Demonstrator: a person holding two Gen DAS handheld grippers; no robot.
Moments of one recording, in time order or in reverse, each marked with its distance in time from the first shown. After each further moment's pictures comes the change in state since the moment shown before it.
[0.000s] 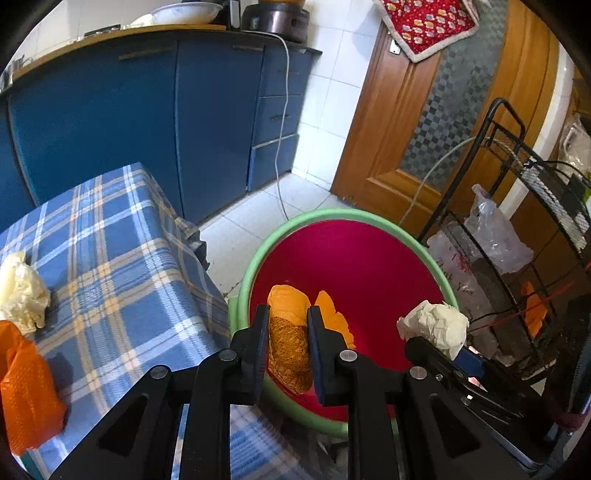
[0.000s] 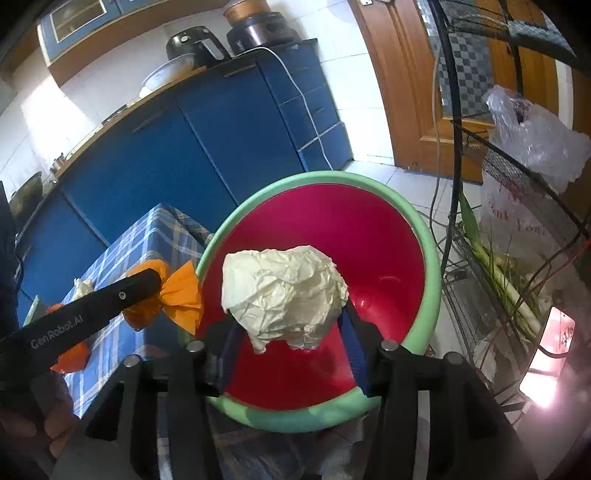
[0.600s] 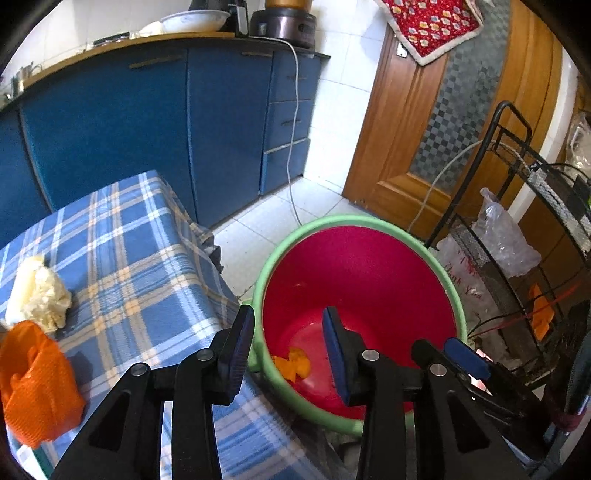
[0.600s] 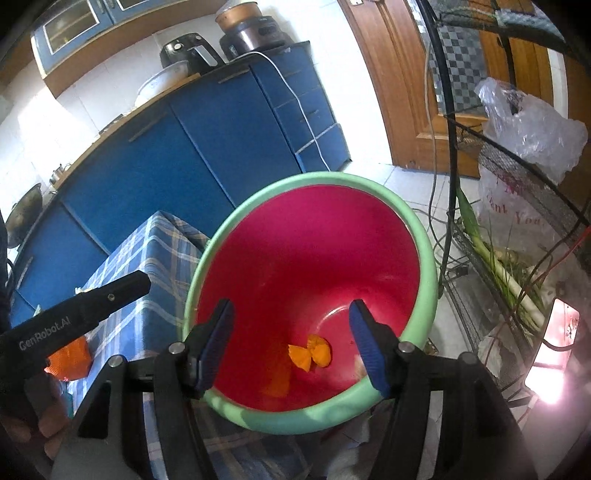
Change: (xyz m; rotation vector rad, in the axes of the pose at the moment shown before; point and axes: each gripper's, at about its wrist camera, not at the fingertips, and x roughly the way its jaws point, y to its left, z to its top) left arm -0.018 0.001 0.004 -0.006 -0.023 0.050; right arm -0.009 0.001 -0.001 0.016 -0.023 0.014
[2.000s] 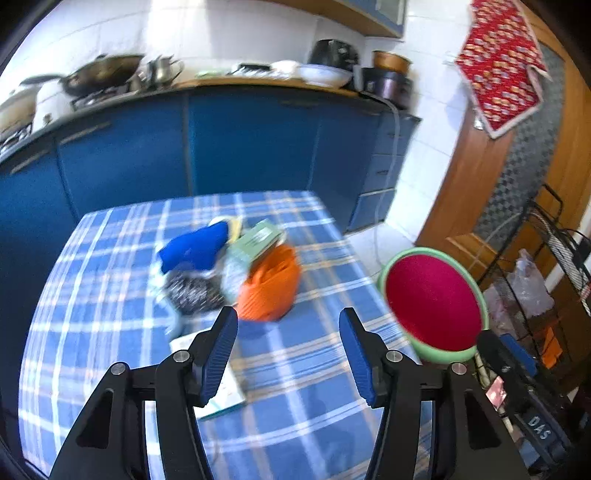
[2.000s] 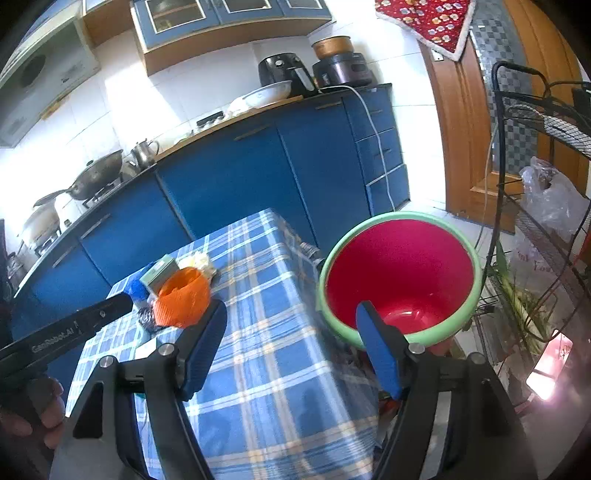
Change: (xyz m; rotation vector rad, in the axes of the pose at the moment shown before) left arm -0.183 0.098 -0.086 -0.247 -0.149 0.260; right arm -0.115 0.110 -0.046 -0.212 -0.075 0.168
